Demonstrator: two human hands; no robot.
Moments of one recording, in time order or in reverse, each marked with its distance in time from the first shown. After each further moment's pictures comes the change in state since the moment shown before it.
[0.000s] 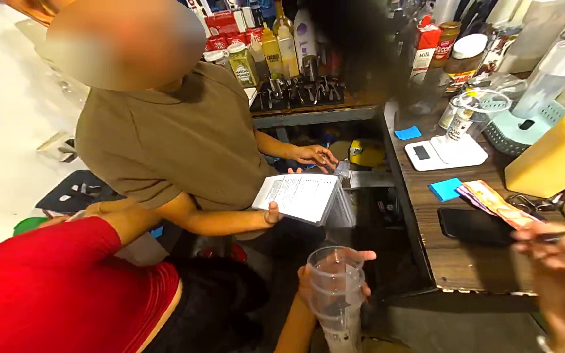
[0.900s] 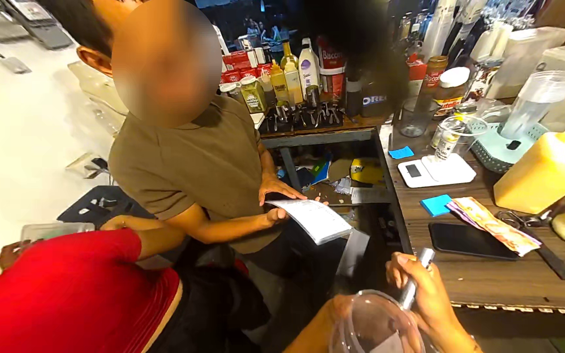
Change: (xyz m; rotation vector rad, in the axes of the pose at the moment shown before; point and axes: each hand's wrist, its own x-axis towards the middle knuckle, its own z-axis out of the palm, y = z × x) left_hand 0.022 -0.026 0.070 -0.014 -0.206 -0.233; right_hand -0.048 0.051 0.117 0.336 -0.245 0.342
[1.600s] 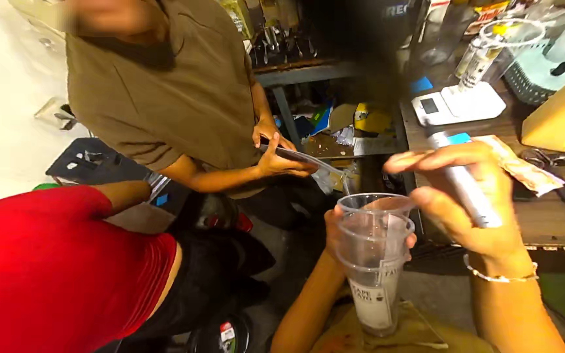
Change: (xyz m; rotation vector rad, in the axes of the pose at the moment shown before) left_hand 0.026 -0.012 -0.024 -0.323 0.143 0.182; right_hand 0.031 -0.072 -0.005 -0.485 -0.501 -0.541
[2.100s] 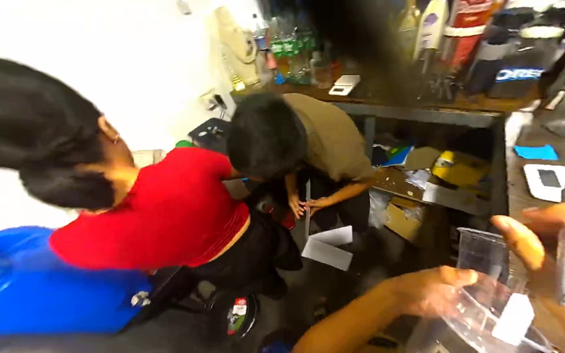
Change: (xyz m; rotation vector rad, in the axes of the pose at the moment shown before) left_hand -0.006 0.002 0.045 0.446 0.215 -0.056; right_hand 0.025 -0.007 0.018 -0.652 0.106 -0.191
